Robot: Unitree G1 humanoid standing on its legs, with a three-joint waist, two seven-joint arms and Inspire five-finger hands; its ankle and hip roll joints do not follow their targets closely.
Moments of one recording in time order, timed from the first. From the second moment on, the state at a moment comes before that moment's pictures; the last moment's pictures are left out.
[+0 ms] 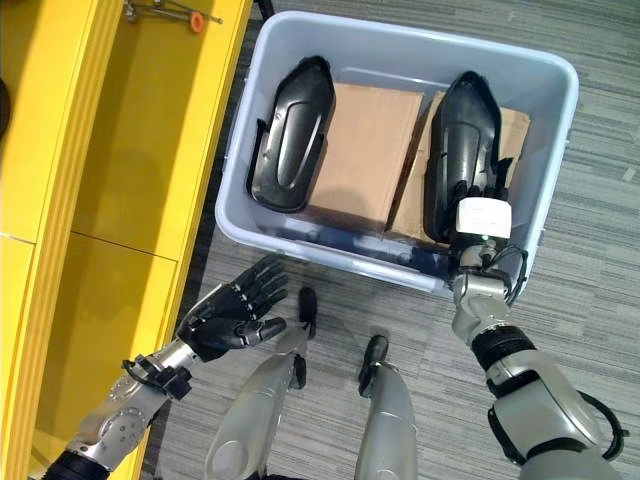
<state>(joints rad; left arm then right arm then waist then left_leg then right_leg) -0.03 0.53 -0.29 0.02 -0.93 -0.04 -0.45 -0.75 -0.69 0.54 0.75 -0.64 0.40 -0.29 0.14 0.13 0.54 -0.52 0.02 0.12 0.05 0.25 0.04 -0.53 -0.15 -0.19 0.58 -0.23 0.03</state>
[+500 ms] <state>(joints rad) -0.05 0.53 -0.33 0.04 -0.92 -0.04 -0.45 -0.85 -0.62 0.60 0.92 -0.69 0.48 -0.39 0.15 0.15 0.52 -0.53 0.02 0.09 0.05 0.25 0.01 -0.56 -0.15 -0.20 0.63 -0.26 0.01</state>
